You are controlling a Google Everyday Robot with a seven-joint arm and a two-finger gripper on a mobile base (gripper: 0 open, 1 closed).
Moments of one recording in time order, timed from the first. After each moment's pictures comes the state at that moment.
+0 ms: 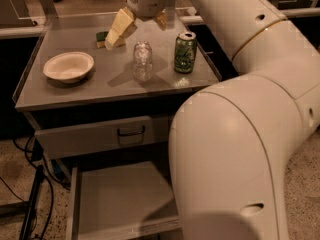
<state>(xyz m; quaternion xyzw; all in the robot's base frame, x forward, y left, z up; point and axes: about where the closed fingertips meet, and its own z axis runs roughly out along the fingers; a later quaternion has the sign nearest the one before) 0.693 0.053 0.942 -0.37 0.91 0.09 0.15</state>
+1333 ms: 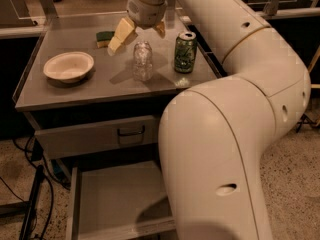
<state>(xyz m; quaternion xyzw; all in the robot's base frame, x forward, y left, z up) 0.713 0.054 0.911 -0.36 0.92 0.10 0.14</state>
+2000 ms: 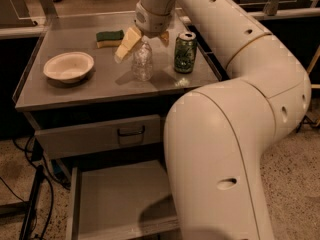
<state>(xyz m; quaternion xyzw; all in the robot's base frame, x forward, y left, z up) 0.716 0.041 0.884 -0.37 0.92 0.11 0.12</state>
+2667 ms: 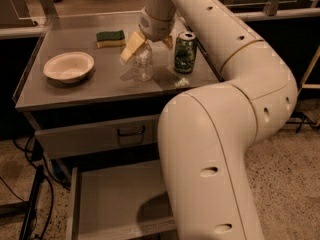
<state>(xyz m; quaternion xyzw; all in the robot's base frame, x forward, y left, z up) 0.738 0.032 0.861 -0.34 0.93 0.11 0.11</state>
